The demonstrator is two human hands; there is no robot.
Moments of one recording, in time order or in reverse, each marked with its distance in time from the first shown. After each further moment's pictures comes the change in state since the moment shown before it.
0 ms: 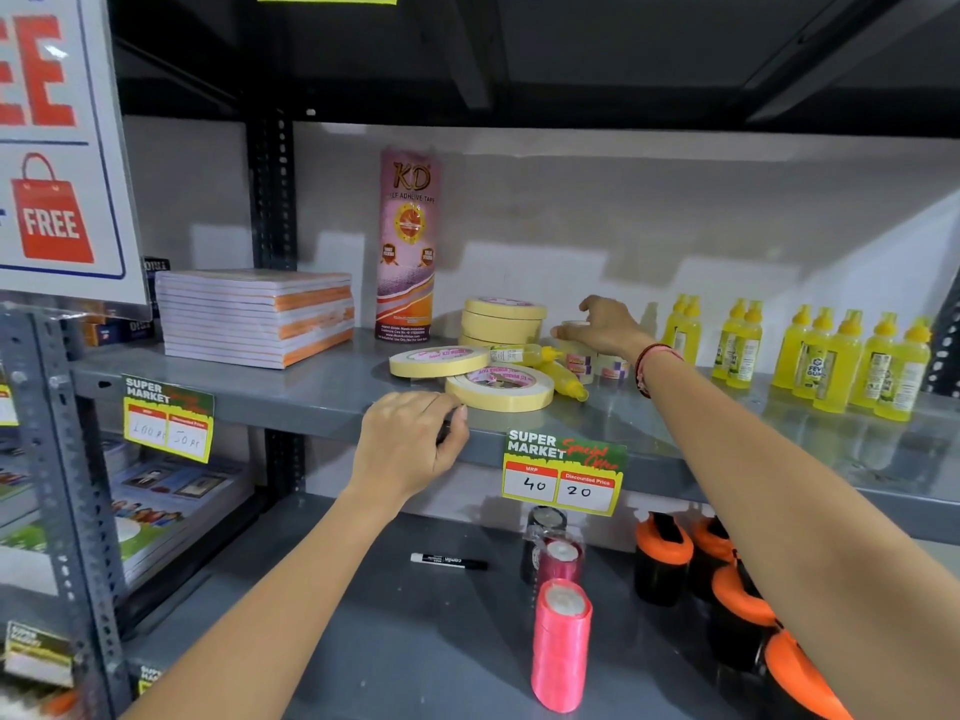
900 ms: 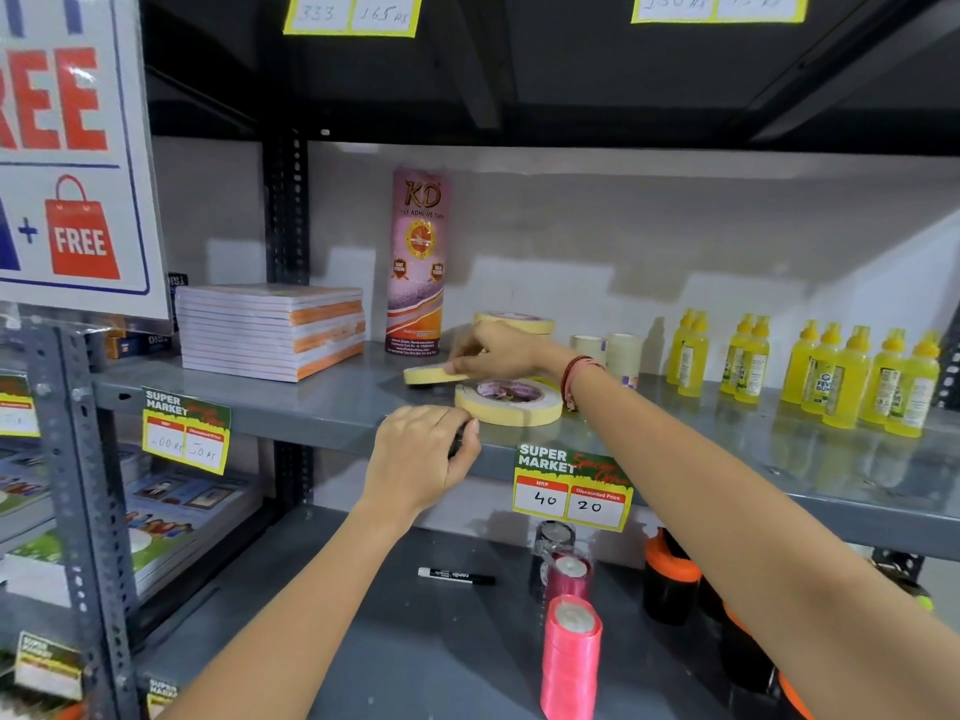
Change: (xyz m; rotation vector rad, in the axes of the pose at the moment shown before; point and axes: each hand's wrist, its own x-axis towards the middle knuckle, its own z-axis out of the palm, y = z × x) left_hand -0.001 0.001 -0.002 -0.011 -0.031 -0.013; right_hand -0.033 -0.107 0.031 -0.020 -0.367 -0.572
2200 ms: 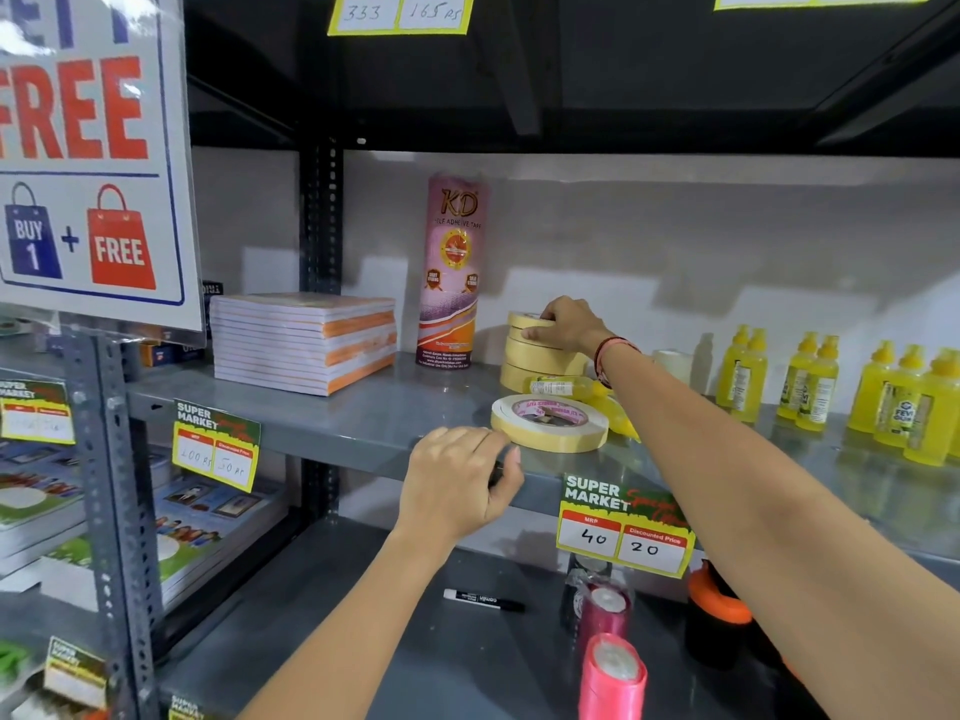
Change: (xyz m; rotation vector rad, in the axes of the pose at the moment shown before) left_hand -0.001 -0.006 0.008 -0.006 0.023 0.017; right_hand 0.071 0.082 -0.021 0.004 0.335 0.403
